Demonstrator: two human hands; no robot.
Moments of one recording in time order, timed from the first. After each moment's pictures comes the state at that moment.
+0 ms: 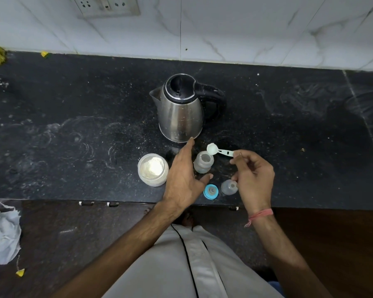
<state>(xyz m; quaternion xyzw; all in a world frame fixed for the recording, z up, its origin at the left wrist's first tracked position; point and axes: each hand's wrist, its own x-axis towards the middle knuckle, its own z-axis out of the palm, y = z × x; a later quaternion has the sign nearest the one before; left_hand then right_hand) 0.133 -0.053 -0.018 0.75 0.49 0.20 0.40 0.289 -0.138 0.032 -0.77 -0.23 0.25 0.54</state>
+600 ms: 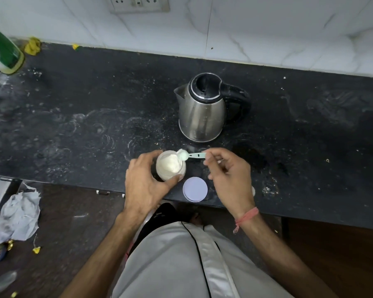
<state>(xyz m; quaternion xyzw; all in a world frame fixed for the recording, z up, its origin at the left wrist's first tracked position) 0.010 -0.031 -0.001 0.71 0.61 0.21 0.28 0.224 -0.097 0.035 -0.71 -0.39 0.32 0.49</state>
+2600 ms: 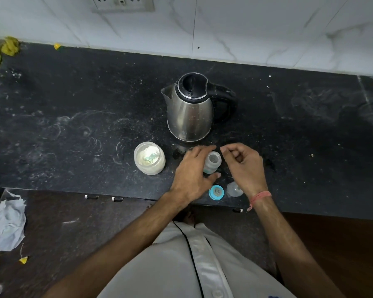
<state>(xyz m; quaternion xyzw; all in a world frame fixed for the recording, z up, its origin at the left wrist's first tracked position) 0.137 -0.037 -0.021 0.81 0.42 0.18 0.37 0.300 -0.098 0.017 -0.77 -0.37 0.30 0.43</state>
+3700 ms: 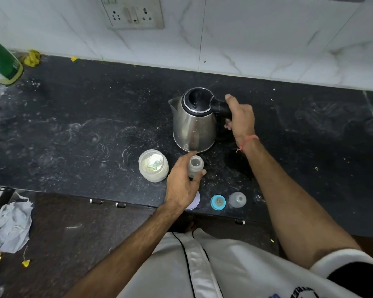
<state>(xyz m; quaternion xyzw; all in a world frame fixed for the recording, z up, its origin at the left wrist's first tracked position) 0.117 -0.033 -0.053 0.70 0.52 0.30 0.39 0.339 0.047 0.042 -0.70 -0.31 0.35 0.54</state>
